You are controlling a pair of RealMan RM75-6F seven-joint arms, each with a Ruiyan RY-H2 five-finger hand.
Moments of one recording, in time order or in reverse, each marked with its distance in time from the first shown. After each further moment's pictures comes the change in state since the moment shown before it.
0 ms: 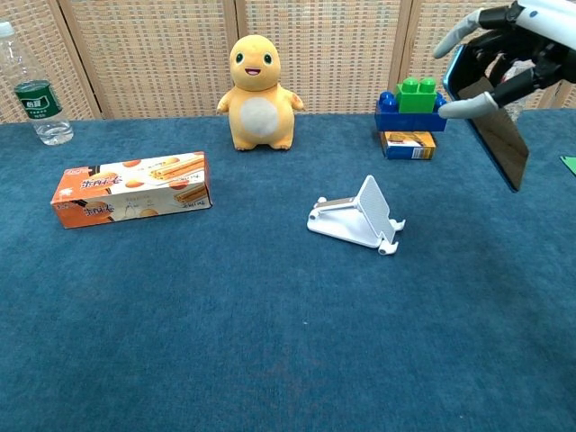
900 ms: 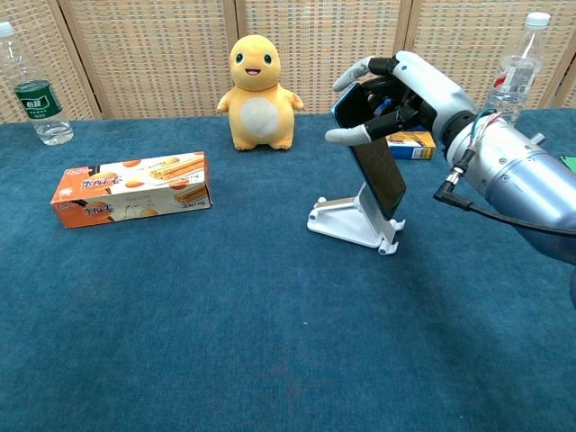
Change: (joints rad) left arm -0.036 0.004 -0.020 0.016 -0.075 -0.084 -0.015; right arm 0.173 -0.395 0.064 0.345 0.049 -0.038 0.136
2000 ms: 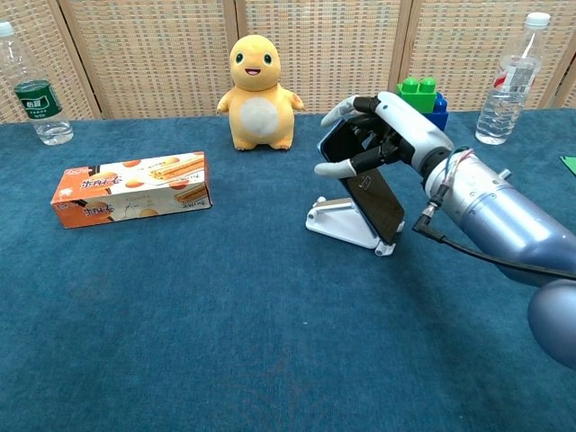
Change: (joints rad) left arm -0.016 -0.003 -0.002 0.003 -0.027 -0.027 0.008; right arm 0.038 -0.128 -0.034 0.230 -0.021 -0.038 0.123
